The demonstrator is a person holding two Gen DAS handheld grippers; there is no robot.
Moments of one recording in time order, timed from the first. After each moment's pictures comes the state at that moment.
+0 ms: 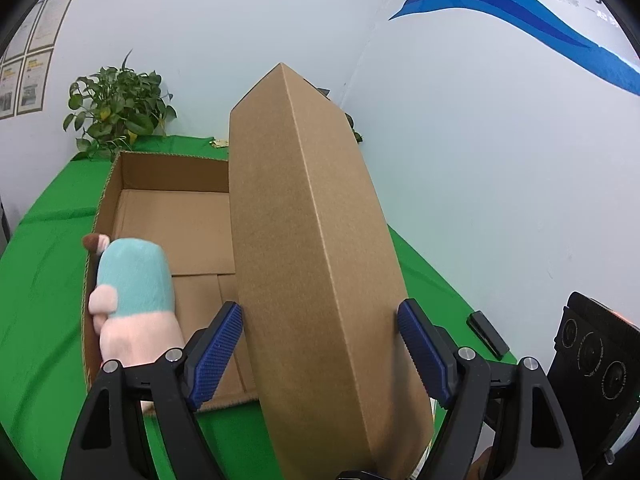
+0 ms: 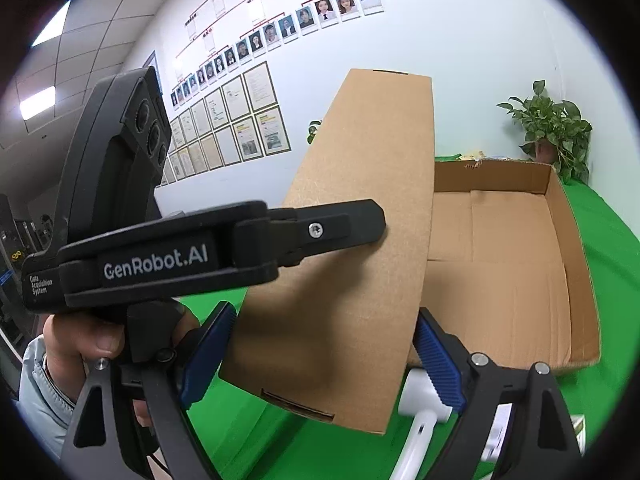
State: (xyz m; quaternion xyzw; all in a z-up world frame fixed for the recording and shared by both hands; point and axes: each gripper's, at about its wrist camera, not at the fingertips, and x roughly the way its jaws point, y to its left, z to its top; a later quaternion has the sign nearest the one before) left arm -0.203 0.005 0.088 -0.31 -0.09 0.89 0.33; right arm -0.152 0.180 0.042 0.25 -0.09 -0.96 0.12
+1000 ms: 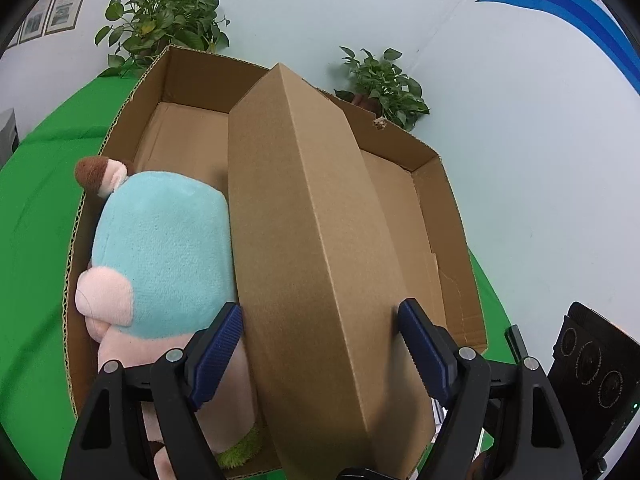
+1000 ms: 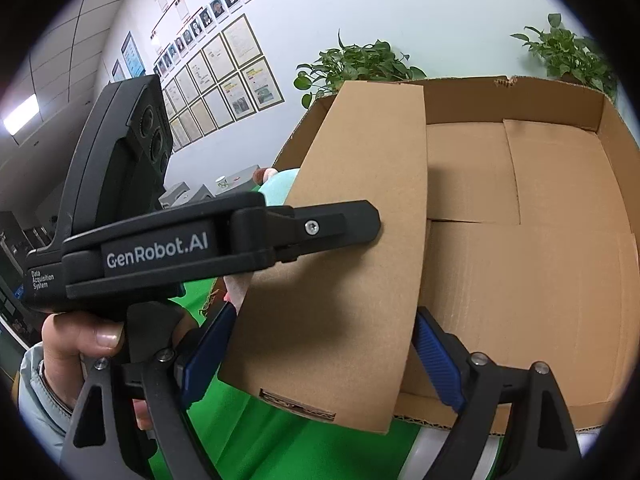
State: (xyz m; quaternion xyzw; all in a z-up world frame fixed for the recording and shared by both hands) left arm -0.358 -0.028 -0.033 -0.42 -0.14 0.85 0.28; right arm -0.240 0.187 -0.019 0.34 -0.12 -0.92 0.15
